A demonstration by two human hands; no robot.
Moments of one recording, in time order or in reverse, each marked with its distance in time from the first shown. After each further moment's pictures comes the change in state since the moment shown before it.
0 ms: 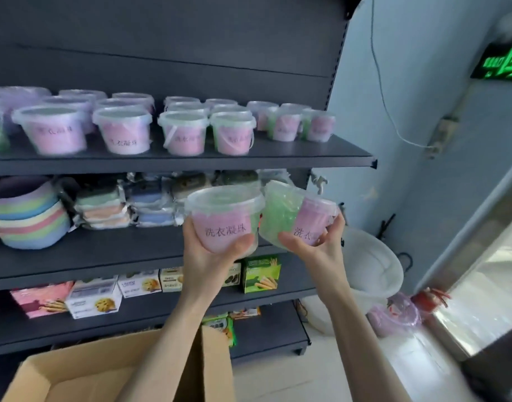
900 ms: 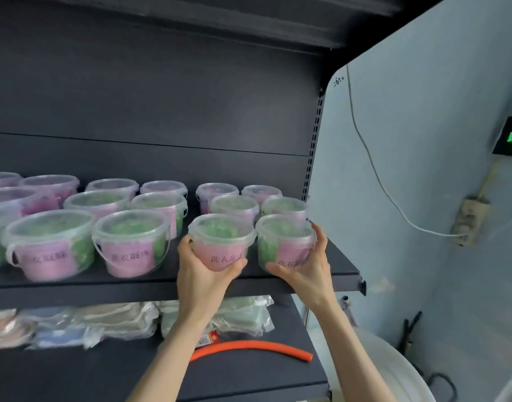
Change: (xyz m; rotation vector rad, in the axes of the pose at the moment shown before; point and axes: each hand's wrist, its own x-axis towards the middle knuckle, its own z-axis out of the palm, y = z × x) left_hand 0.254 -0.084 0.230 0.465 0.271 0.124; right_hand 0.344 0.050 -0.131 -0.490 0.000 -0.085
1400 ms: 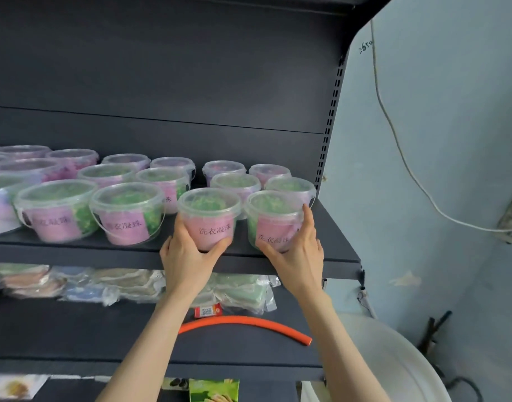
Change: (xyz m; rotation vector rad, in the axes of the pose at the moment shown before) left_hand -0.008 -0.007 0.012 0.484 0.134 0.079; right_hand 0.010 0.018 0.004 -0.272 -0.012 -0.185
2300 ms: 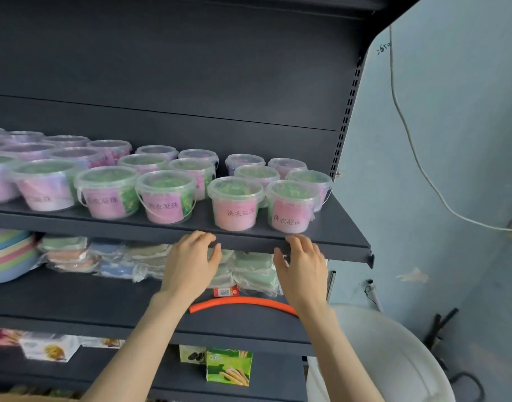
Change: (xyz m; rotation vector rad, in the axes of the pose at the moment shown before) left_hand -0.034 -0.016 -0.070 0.297 -0.214 0.199; right_hand -0.066 -0.028 -0.003 -0.263 -0.047 -0.104
